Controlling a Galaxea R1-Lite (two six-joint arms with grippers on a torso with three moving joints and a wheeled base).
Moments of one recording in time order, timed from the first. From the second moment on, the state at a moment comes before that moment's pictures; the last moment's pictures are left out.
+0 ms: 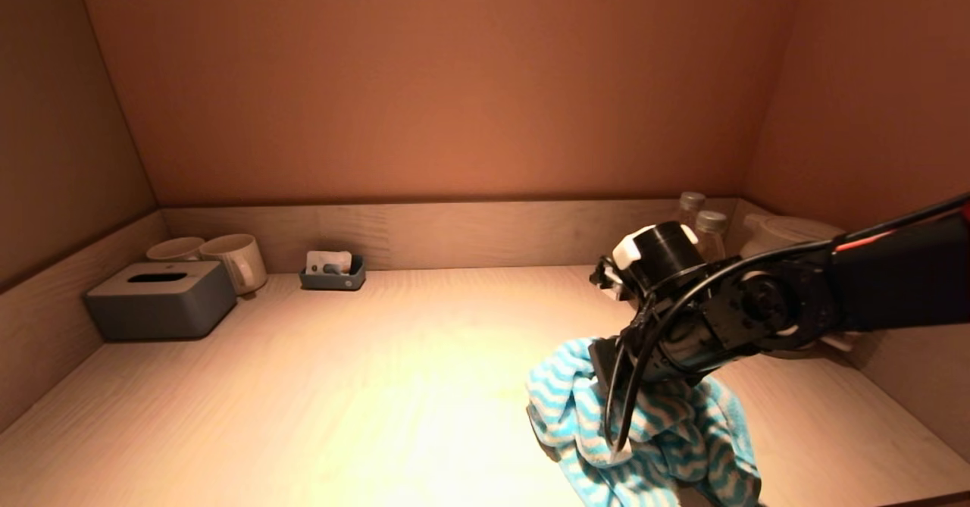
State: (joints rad) left arm 0.00 0.00 0.00 0.00 0.01 -0.04; right arm 0.39 1.84 -1.12 0.27 0.00 0.15
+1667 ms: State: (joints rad) left arm 0.00 0.00 0.00 0.00 0.01 -0.04; right arm 0.67 1.91 -1.09 0.39 -0.16 0.35
